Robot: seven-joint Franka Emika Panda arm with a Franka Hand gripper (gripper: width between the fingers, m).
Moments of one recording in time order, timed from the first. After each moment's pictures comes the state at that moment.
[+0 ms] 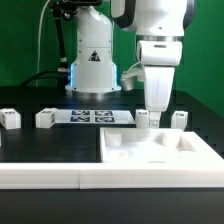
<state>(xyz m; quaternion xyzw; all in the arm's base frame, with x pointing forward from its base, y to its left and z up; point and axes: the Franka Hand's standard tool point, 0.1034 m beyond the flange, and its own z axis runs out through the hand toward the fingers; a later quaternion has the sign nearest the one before) 0.468 0.096 0.039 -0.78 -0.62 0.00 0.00</state>
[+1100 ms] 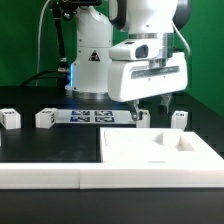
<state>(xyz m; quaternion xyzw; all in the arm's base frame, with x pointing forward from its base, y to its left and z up) 0.435 0.100 0.038 -0.97 -0.25 -0.03 0.02</state>
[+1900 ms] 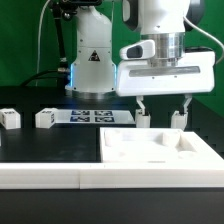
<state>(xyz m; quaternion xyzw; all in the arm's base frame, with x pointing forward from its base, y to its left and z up) 0.421 0.137 0.038 -0.99 0.12 -0.02 0.05</state>
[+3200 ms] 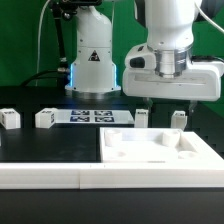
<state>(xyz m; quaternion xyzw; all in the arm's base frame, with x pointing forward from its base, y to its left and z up) 0.404 0.148 0.035 -0.96 0.20 0.18 0.06</state>
